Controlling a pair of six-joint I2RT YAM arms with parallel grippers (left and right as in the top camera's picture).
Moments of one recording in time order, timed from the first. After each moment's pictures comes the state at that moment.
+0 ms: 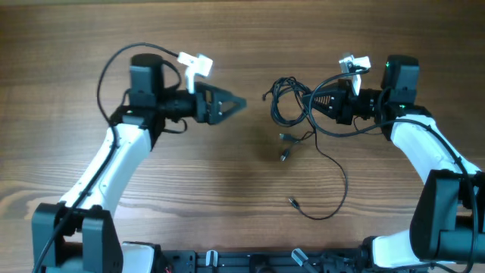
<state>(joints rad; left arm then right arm) -0.13 1.53 0.96 -0.09 1.14 -0.30 -0.07 1.65 0.92 -0.01 -1.50 -0.02</state>
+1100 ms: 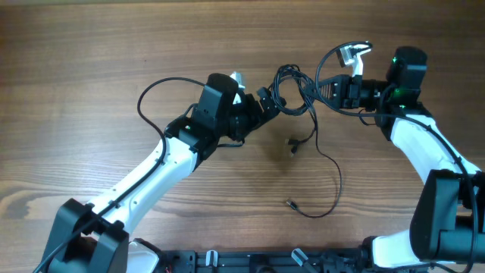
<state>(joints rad) -0.54 1.52 0.96 -0.11 0.41 -1.10 -0.07 1.65 0.92 0.29 -1.54 0.70</state>
